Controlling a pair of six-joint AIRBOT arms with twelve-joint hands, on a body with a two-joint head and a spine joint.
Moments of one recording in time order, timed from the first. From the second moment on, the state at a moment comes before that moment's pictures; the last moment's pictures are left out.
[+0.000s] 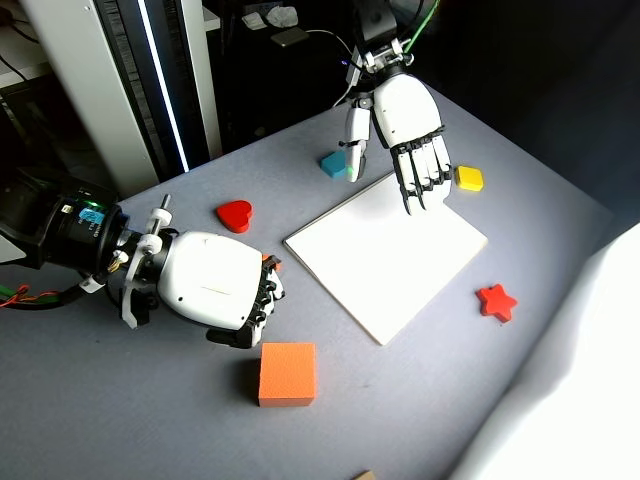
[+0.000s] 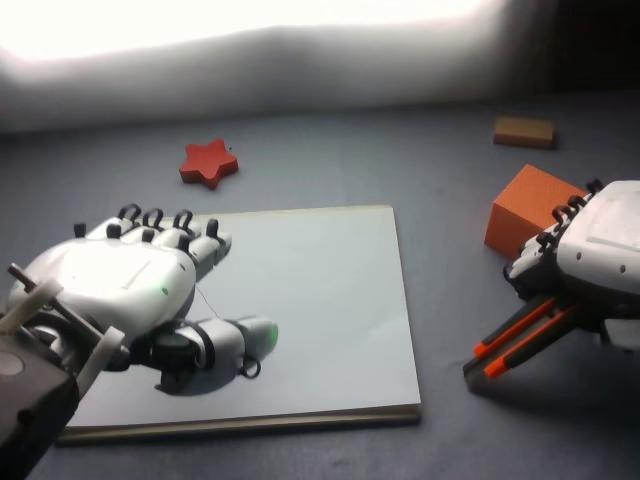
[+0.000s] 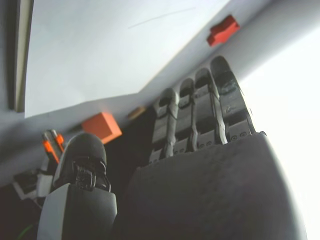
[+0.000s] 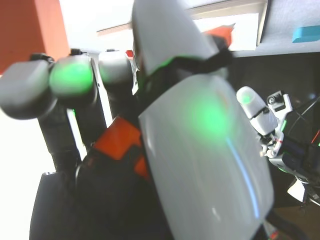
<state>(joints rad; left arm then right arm) 0.52 -0.88 0.55 -1.37 -0.93 2.17 -0.67 -0.94 1.02 -0.13 0.43 -0.95</state>
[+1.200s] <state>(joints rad) 0.43 -0.87 0.51 -1.41 -0.94 2.24 -0.70 -0.82 0.91 -0.17 0.72 -1.16</state>
